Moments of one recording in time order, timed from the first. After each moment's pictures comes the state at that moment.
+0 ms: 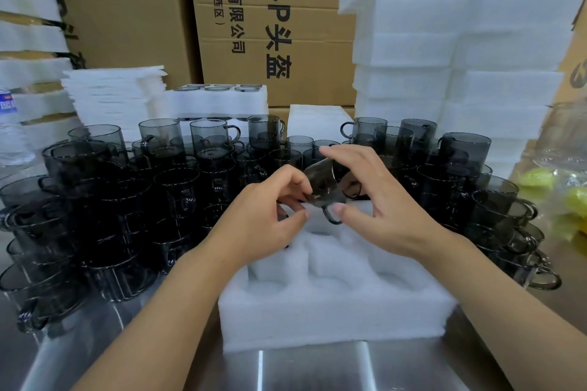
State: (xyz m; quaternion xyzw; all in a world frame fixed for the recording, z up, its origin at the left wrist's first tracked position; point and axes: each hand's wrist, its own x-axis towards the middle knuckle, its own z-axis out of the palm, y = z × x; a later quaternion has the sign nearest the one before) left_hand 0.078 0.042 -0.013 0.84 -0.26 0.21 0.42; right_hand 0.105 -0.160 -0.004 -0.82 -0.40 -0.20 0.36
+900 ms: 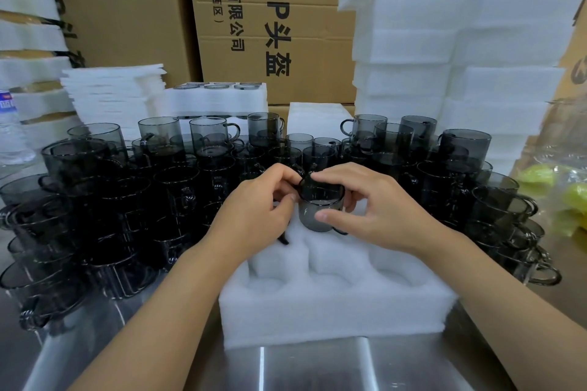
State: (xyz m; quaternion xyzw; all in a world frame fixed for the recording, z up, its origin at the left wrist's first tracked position) left_hand 0.084 0.043 -0.015 0.88 -0.16 0.21 0.40; right_hand 0.103 -0.154 -0.003 -0.84 -0.38 -0.18 0.35
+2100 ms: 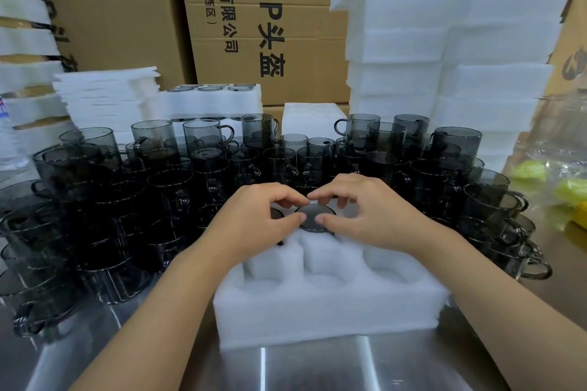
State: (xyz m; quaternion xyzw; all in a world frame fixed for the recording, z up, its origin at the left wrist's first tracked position) left_hand 0.083 0.043 -0.016 0.87 -0.20 0.15 0.42; right_hand 0.108 -0.156 -0.005 -0.89 -0.34 -0.15 0.27
